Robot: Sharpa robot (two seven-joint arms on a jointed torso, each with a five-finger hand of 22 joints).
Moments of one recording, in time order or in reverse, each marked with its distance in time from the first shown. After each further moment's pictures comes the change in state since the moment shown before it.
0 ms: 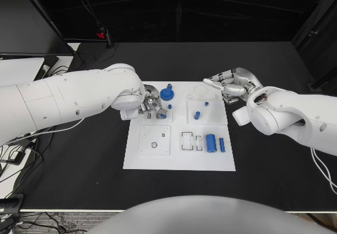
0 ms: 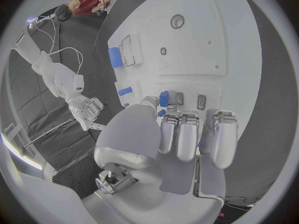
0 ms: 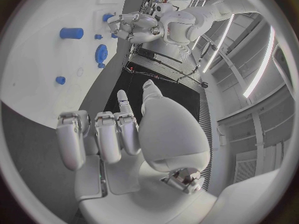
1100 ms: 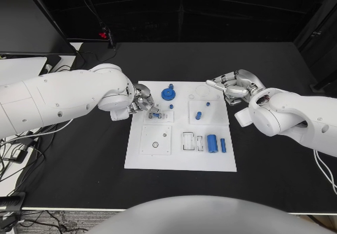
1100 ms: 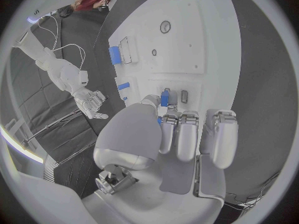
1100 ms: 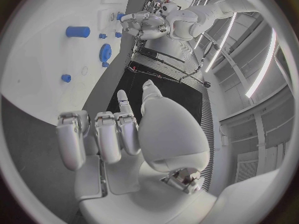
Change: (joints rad) left arm 0.009 -0.107 -0.001 0.064 0.001 -0.030 0.034; left_hand 0.027 -0.020 0.030 0.005 -0.039 0.007 0.000 -0.010 0.021 -0.002 0.002 0.010 0.003 0.001 -0.001 0.000 0.000 0.000 0.000 0.000 0.000 0.000; right arm -0.007 -0.003 0.000 -0.010 0.000 0.000 -0.013; right_hand 0.004 0.004 0.000 0.000 0.000 0.000 0.000 0.004 0.001 0.000 0.000 0.000 0.000 0.000 0.000 0.000 0.000 0.000 0.000 0.000 0.000 0.000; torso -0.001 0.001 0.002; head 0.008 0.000
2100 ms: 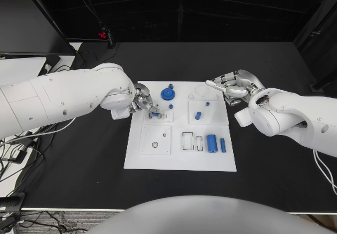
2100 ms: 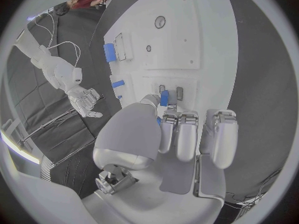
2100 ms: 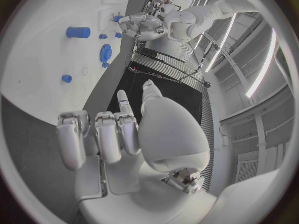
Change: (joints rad) left arm -0.006 0.030 0.000 -0.047 0.000 0.004 -0.031; left_hand -0.021 -0.014 0.001 0.001 -0.040 0.000 0.000 0.001 0.012 -0.002 0.002 -0.007 0.000 0.000 0.003 0.000 0.000 0.000 0.000 0.000 0.000 0.000; right arm -0.001 0.000 0.000 0.002 0.000 0.000 0.000; right_hand 0.000 0.000 -0.003 0.003 0.000 0.000 0.000 0.000 0.000 0.000 0.000 0.000 0.000 0.000 0.000 0.000 0.000 0.000 0.000 0.000 0.000 0.000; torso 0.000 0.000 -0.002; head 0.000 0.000
